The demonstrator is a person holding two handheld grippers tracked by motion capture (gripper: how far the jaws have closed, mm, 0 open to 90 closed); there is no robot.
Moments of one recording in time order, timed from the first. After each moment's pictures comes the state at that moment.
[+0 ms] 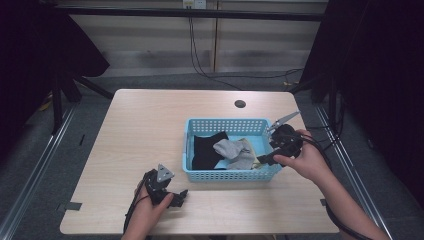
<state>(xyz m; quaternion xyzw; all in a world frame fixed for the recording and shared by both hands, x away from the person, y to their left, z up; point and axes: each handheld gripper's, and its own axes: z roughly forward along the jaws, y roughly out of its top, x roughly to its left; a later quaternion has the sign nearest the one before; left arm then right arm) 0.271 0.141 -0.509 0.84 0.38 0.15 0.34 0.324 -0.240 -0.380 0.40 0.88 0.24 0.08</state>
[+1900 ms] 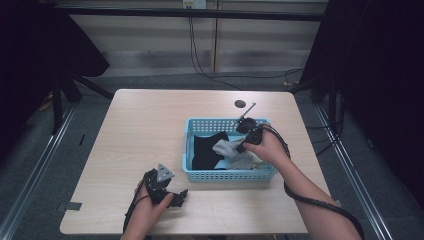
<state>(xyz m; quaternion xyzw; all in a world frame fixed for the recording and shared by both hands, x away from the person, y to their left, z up) 0.272 0.140 -0.510 0.84 0.38 0.14 0.35 0.395 -0.174 -0.421 0.39 0.90 0.18 0.01</state>
